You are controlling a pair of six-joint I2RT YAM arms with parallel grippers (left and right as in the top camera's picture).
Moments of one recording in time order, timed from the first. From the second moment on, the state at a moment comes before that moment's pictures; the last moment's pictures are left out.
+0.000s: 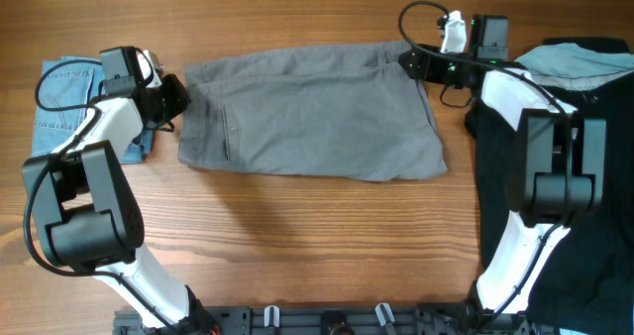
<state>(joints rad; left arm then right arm) 0.22 1.95 1.18 -0.28 0.31 -0.36 -0.04 2.13 1.38 -0.17 -0.56 0.16</state>
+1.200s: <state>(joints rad) 0.22 1.95 1.18 -0.28 0.31 -0.36 0.02 2.17 1.38 -0.13 -0.42 0.15</state>
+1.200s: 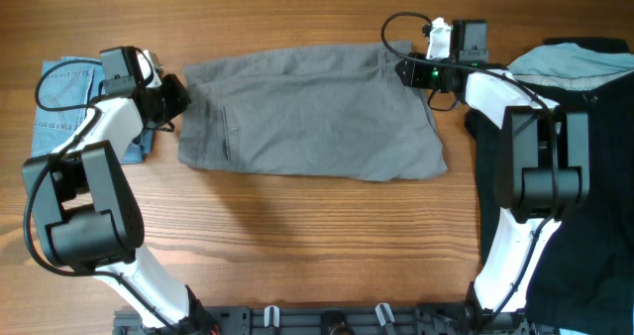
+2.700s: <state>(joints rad) 0.27 1.82 1.18 -0.42 0.39 -0.32 -0.05 1.97 1.38 -0.60 -0.37 0.10</state>
